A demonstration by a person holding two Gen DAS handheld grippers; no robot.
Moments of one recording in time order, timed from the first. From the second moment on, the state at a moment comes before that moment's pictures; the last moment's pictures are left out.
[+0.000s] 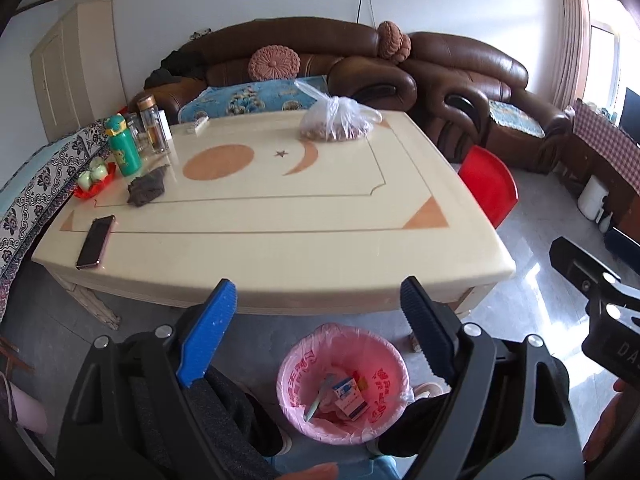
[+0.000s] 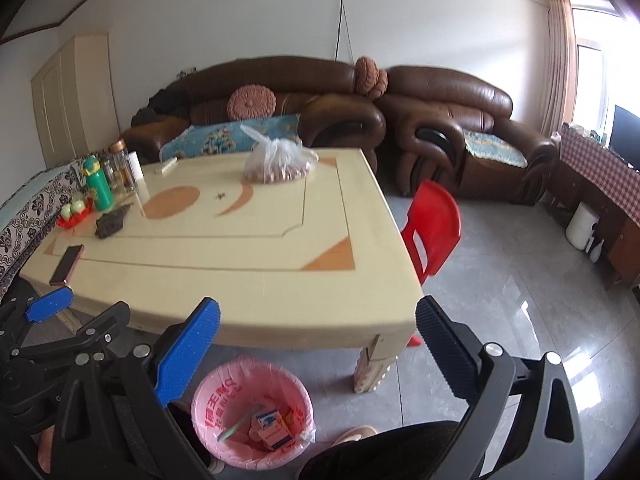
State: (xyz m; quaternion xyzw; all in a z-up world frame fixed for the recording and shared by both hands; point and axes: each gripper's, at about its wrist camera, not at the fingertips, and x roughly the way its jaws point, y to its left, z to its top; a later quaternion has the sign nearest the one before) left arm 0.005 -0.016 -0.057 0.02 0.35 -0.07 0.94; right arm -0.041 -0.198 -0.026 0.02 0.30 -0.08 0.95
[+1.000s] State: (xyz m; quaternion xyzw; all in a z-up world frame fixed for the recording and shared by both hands) left arm -0.009 -0.010 -0.041 0.02 0.32 -0.06 0.95; right arm -0.057 -0.193 -0.010 0.01 0.27 -0.08 0.96
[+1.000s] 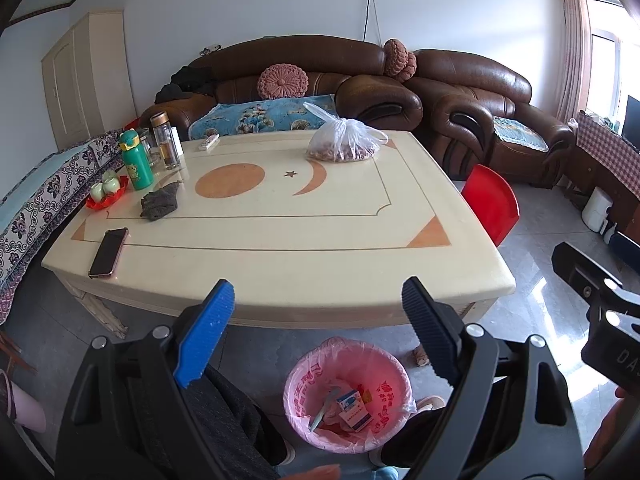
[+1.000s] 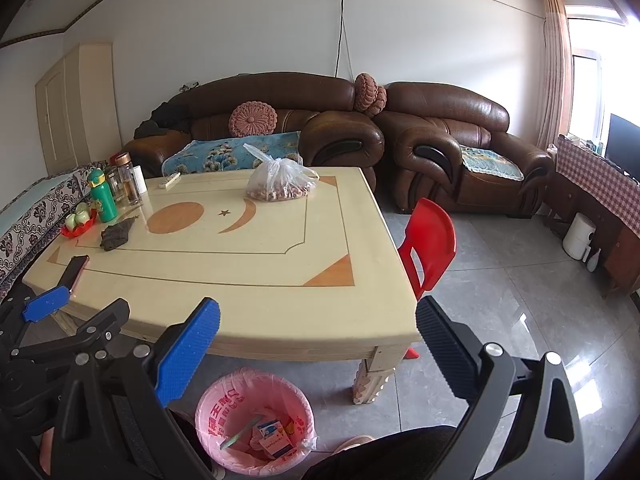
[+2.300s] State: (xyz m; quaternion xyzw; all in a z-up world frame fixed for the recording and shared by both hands) left arm -0.004 -0.006 -0.037 0.02 0.31 -0.06 0.95; right arm -0.055 -0.195 -0.010 0.01 0.27 -0.07 0.96
